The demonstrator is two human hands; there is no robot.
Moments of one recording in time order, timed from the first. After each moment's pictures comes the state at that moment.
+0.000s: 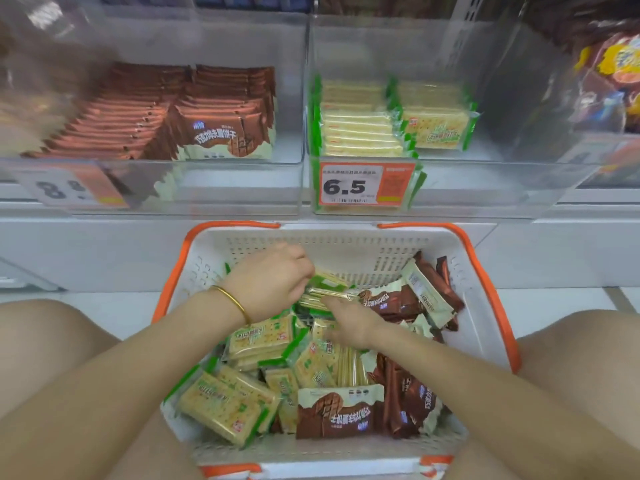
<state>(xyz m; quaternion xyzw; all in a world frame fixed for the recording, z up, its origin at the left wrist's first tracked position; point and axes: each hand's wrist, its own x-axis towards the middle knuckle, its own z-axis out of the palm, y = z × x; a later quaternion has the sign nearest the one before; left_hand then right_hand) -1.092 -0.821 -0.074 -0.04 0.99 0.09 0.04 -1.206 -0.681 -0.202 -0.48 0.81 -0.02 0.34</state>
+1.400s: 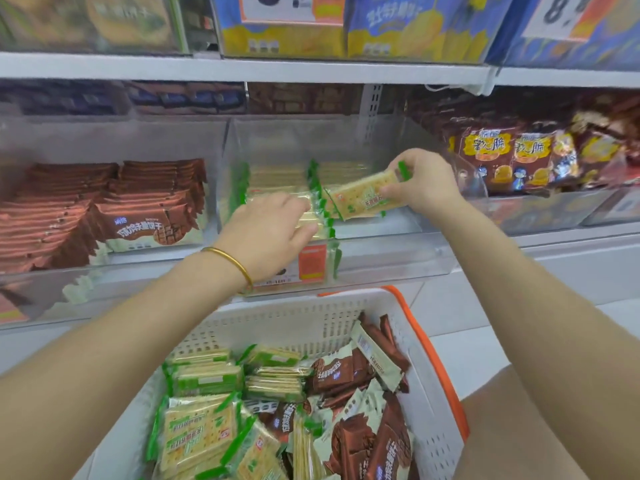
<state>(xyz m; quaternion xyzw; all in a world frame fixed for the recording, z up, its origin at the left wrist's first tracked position) -1.218 -0.806 0.034 -0.09 0.99 0.06 -0.10 -1.392 -0.643 0.053 -0.25 0.91 -0.32 -0.06</state>
